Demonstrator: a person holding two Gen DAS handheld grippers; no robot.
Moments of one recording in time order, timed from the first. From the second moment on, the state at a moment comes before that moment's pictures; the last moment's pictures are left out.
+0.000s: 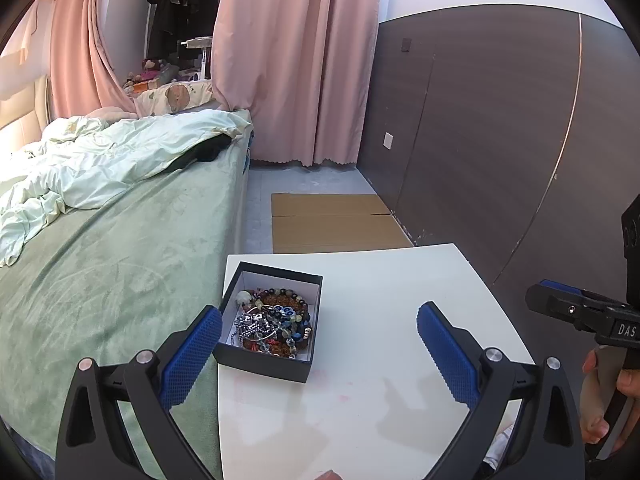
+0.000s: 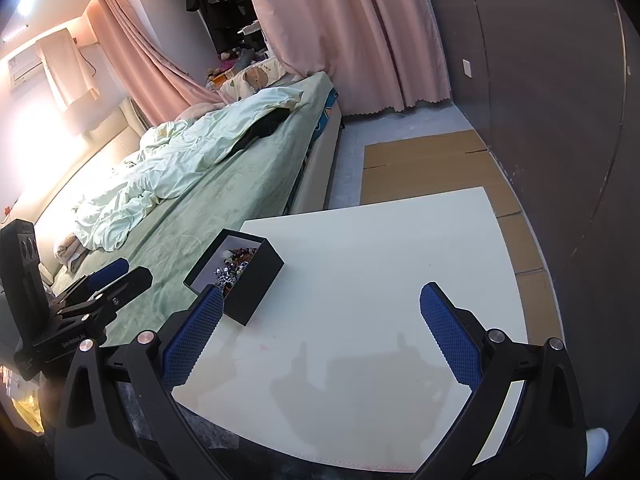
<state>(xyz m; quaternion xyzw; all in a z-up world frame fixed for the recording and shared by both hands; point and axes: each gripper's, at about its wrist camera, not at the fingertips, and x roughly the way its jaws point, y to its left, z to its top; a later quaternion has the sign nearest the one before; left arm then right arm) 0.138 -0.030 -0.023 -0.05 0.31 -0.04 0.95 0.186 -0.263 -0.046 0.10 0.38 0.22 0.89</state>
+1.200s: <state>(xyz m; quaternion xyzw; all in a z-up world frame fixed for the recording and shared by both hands) 0.134 -0.028 -0.016 -0.05 0.31 -0.03 0.95 0.183 -0.266 -0.044 0.10 0.37 0.23 0.89</state>
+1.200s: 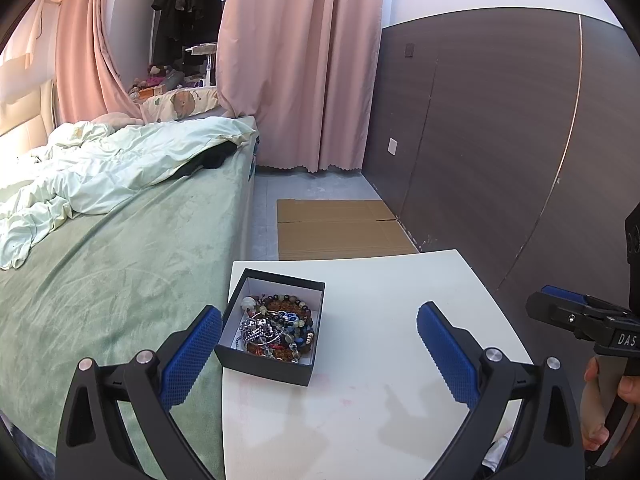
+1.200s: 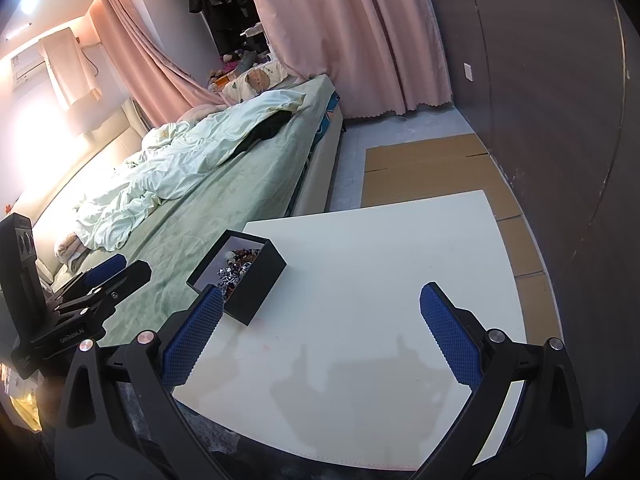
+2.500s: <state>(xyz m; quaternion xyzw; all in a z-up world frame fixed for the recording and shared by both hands) 0.132 -0.027 -0.014 -0.05 0.31 -0.03 0.95 0.179 -0.266 -0.049 0.09 0.37 0.23 0.89</state>
